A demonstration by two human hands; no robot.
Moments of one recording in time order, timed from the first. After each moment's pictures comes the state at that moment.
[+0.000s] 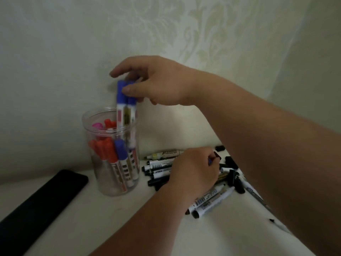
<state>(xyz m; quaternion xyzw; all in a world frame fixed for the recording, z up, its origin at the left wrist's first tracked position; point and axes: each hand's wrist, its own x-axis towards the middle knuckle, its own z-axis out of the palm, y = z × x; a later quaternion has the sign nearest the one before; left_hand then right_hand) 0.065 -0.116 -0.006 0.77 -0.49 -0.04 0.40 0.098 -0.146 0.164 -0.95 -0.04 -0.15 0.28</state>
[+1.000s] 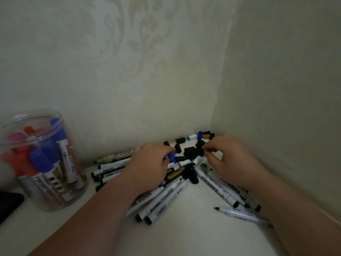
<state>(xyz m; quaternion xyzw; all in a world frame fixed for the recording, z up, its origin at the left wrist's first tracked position) 0.079 -0.151 -0.023 0.78 -0.59 0.01 0.21 -0.118 -0.289 -0.008 -0.93 0.19 -0.32 0.08</state>
